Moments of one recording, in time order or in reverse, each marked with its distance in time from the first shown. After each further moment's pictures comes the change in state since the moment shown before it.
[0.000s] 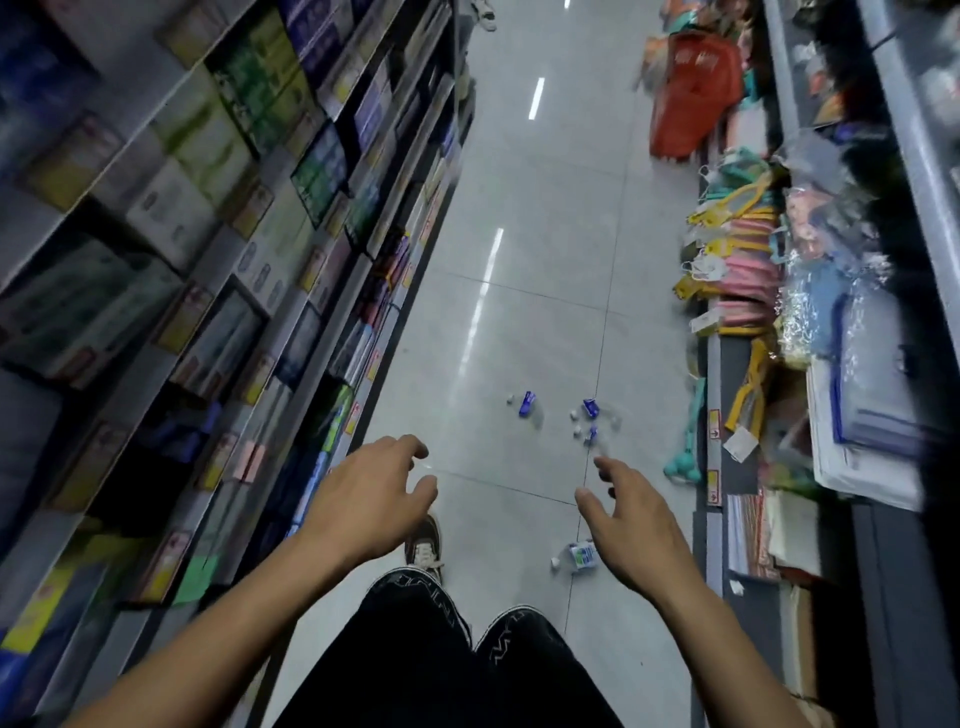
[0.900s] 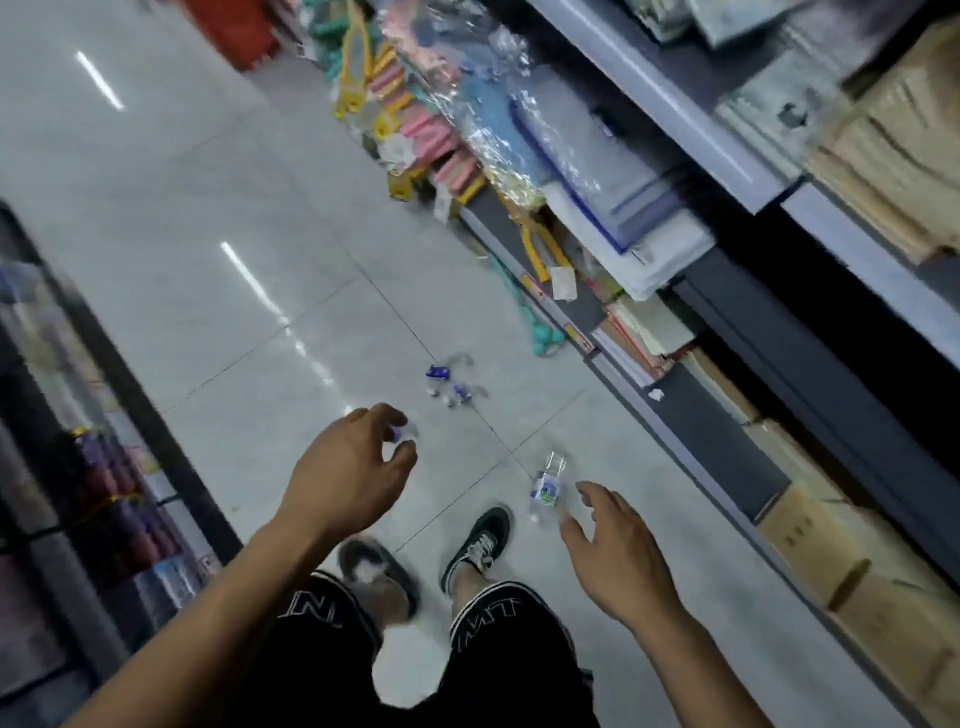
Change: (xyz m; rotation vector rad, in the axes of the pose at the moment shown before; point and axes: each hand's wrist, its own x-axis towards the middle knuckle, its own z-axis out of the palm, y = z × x) left_hand 0.308 0.274 0.118 0.267 -0.407 0.653; right_hand 0.084 0.165 0.010 0.452 0.279 0.755
